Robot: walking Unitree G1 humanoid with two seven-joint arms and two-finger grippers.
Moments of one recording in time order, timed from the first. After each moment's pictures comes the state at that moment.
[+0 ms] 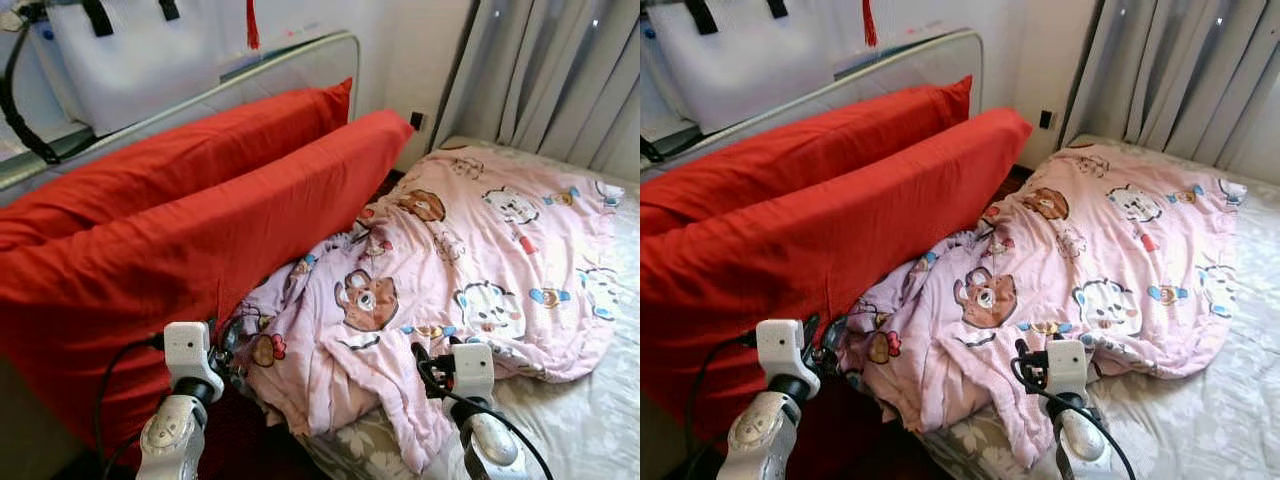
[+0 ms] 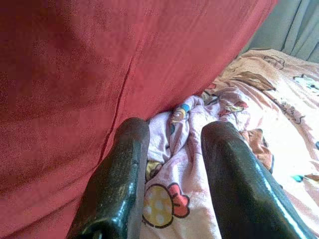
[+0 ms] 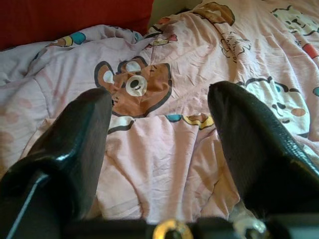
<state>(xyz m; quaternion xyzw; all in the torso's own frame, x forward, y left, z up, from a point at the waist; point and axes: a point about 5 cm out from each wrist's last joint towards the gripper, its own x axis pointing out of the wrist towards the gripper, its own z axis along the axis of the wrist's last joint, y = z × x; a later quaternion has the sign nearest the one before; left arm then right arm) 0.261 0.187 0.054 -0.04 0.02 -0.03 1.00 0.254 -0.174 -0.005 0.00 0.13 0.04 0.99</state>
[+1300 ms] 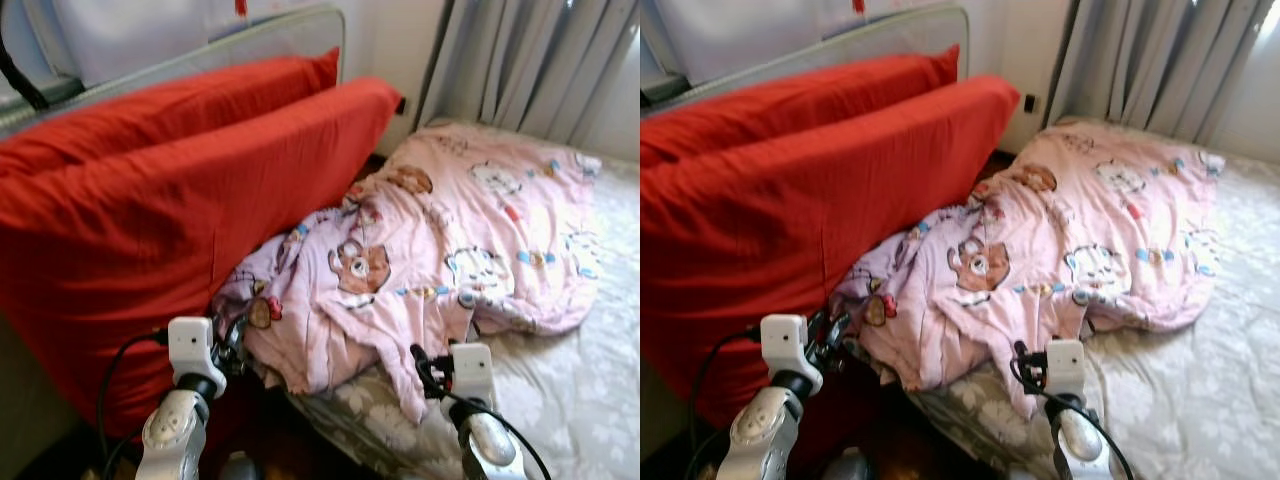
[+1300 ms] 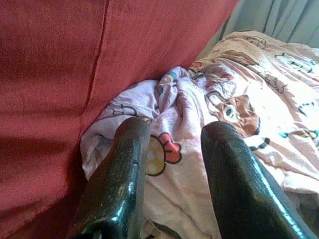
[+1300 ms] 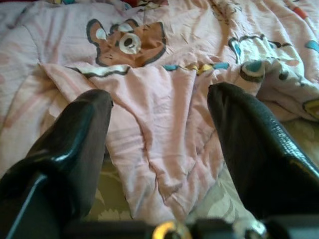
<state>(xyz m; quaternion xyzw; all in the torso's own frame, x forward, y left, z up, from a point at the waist) 0.265 0.184 0.056 -0.04 0.02 -0.05 1.00 0.253 -0.172 -0.006 0.01 0.14 0.03 0.99</state>
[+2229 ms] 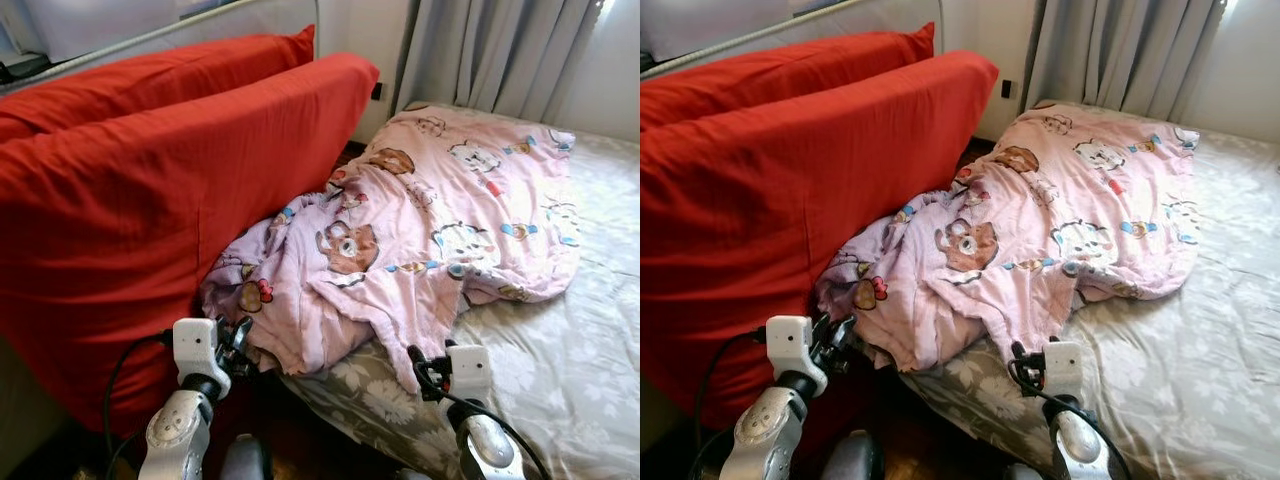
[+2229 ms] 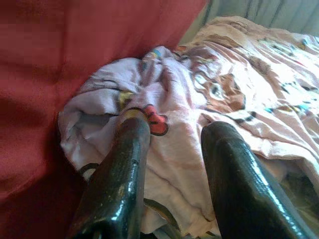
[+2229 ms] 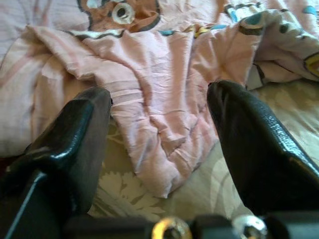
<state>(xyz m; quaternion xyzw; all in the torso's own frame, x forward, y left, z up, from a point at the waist) 0.268 0.178 0.054 -0.05 0.03 -0.06 1.00 0.250 -0.171 -0.009 0.01 0.14 0.04 0.99</state>
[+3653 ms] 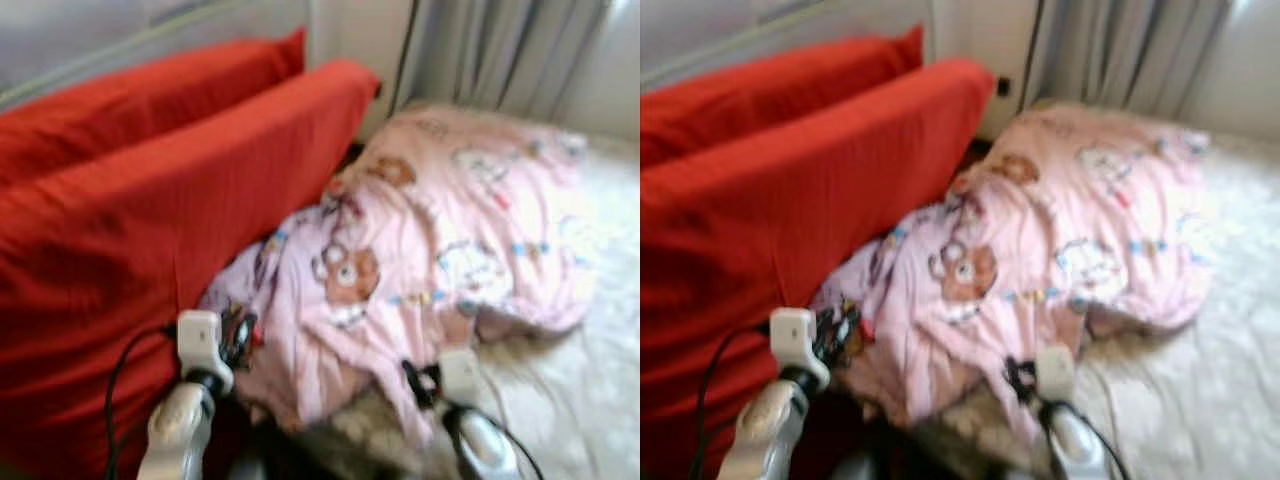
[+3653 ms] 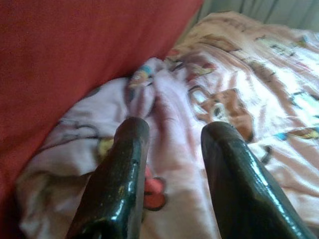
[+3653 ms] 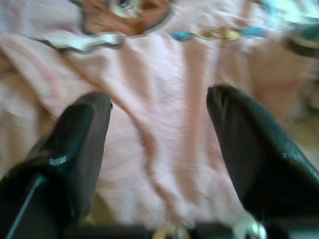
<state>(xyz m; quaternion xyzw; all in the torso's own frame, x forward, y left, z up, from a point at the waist) 0.268 0.179 0.058 -0.04 0.03 -0.07 1.00 0.256 -0.157 -0.018 0.00 0.20 0.09 0.98</state>
